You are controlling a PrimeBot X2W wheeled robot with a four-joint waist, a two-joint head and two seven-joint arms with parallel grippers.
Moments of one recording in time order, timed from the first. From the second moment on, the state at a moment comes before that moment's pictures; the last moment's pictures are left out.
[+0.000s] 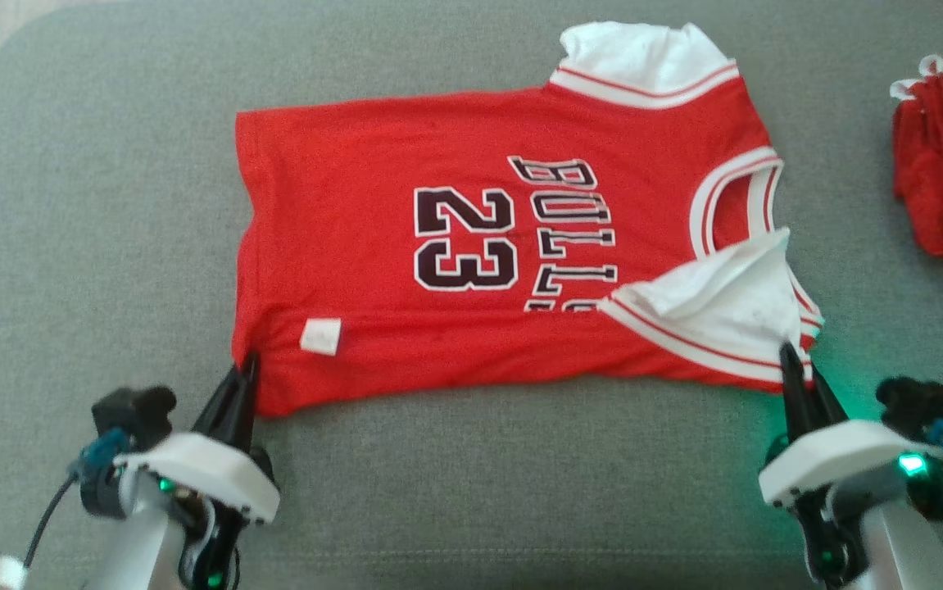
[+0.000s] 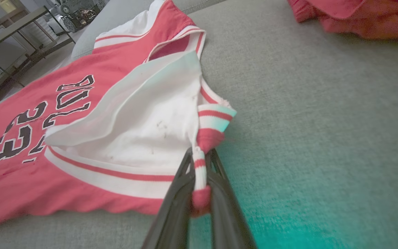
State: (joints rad) left arm -0.21 0.17 -0.25 0.56 -0.45 -0.13 -0.24; right arm -0.13 -0.05 -0.06 0.43 0.31 0.13 -0.02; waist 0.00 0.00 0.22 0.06
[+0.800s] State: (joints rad) left arm -0.02 0.21 -0.25 0.34 -0.45 -0.02 -0.20; right arm 0.04 -0.04 -0.07 0.16 0.30 0.13 -0.07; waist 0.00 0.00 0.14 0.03
